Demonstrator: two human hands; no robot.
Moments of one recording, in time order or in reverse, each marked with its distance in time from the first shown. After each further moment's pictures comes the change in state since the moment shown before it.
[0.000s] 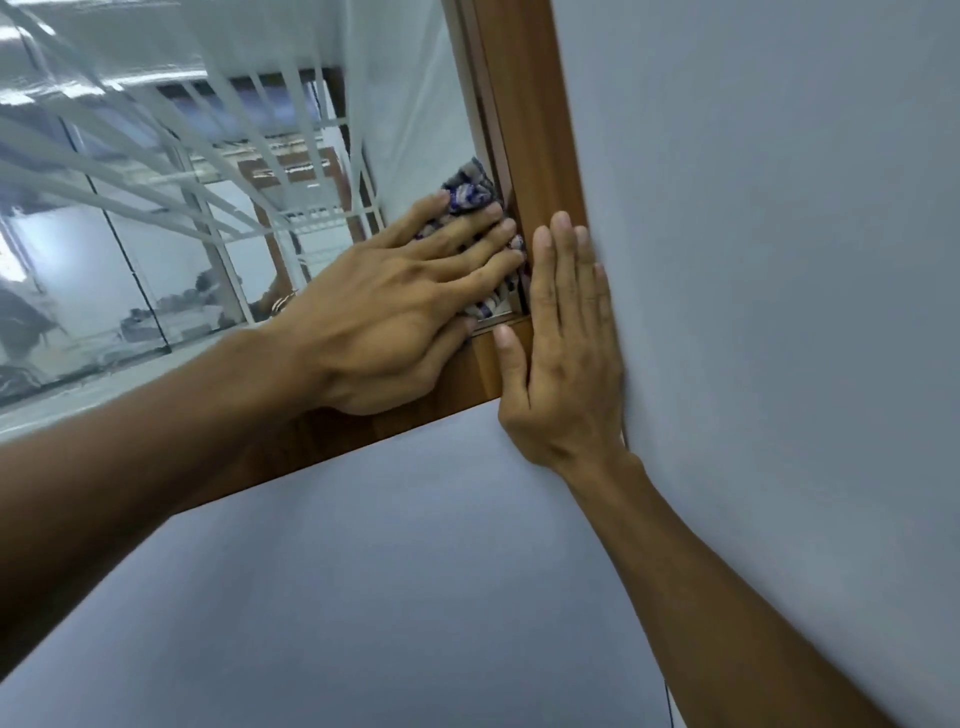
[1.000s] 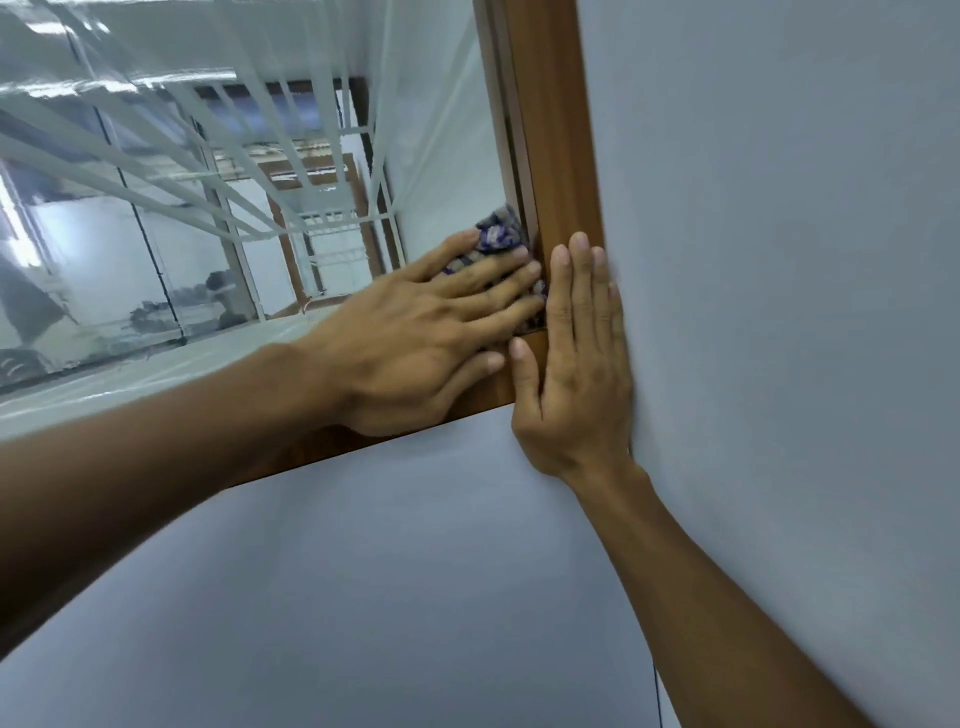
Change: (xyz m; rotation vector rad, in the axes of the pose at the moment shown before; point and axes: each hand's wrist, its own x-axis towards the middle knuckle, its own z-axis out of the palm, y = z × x) left_hand -0.008 0.011 0.006 0.029 -0.076 0.048; right_hand -0.004 0.001 -0.002 -0.005 -0.019 -0.001
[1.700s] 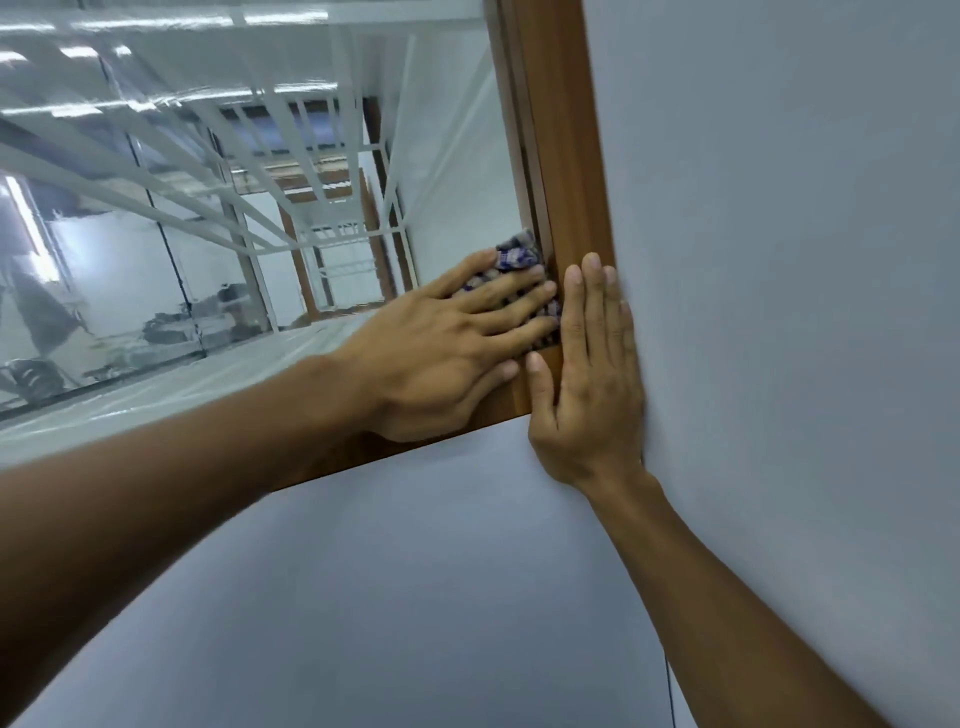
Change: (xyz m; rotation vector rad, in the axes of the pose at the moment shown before) left_hand 0.000 -0.001 0.000 0.075 -0.033 -0.009; right_hand 0.000 -0.002 0.000 -0.009 0.011 0.012
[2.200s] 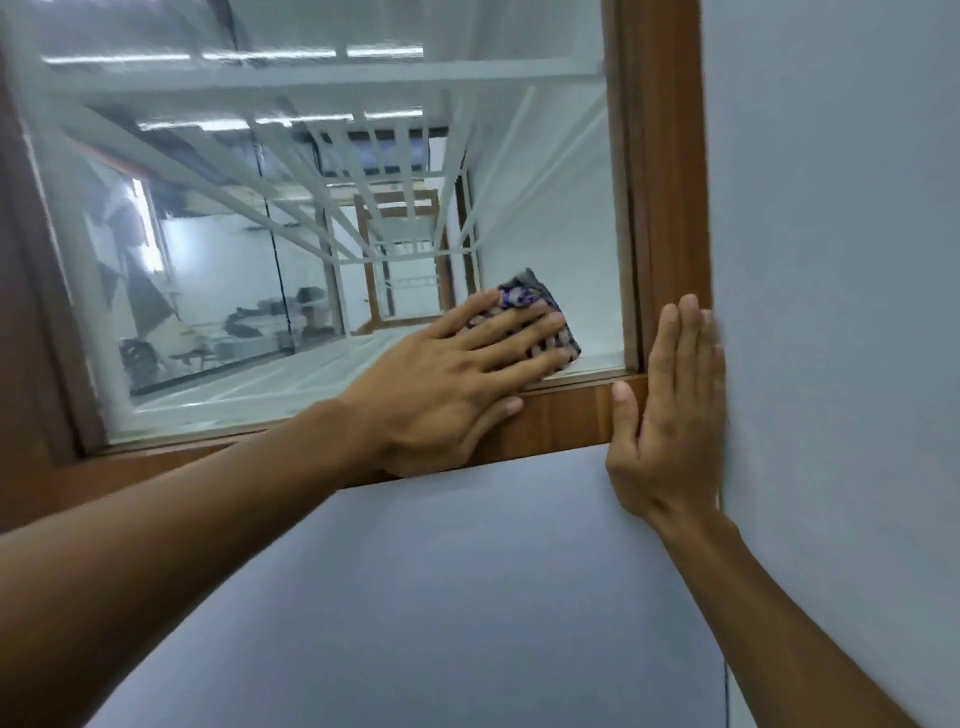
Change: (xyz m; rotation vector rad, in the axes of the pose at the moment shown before) left_hand -0.067 -0.012 0.002 -0.005 0.034 -0.159; right_hand -0.001 -0.007 0.003 -0.021 -0.016 0.045
